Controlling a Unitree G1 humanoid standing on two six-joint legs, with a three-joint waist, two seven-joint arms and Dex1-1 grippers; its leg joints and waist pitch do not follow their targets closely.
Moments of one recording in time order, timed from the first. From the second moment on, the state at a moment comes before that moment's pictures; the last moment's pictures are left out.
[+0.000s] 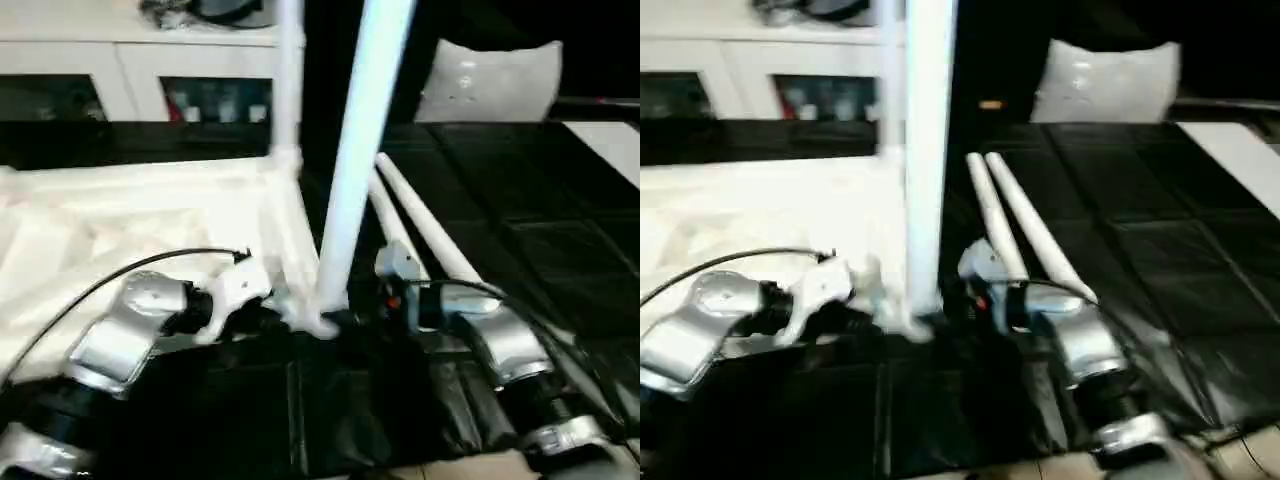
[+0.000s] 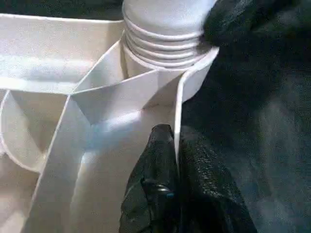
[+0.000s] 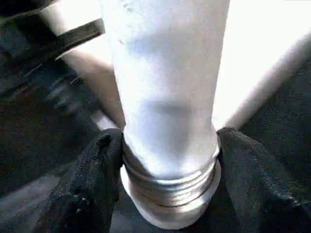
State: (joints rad) left arm -0.39 0.46 -0.25 0.07 -0.02 0.58 -0.95; right arm -0.46 -0.14 0.15 0.46 0.14 0.18 0.88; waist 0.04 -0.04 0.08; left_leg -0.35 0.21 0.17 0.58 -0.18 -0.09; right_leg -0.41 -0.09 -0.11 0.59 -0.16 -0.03
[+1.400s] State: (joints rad) left arm -0.38 0.12 -0.10 0.02 -0.07 0.46 -0.54; right arm -0.16 -0.11 0.06 -0.12 0.22 0.35 0.50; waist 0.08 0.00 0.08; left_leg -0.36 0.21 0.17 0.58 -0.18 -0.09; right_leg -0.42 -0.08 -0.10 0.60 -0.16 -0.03
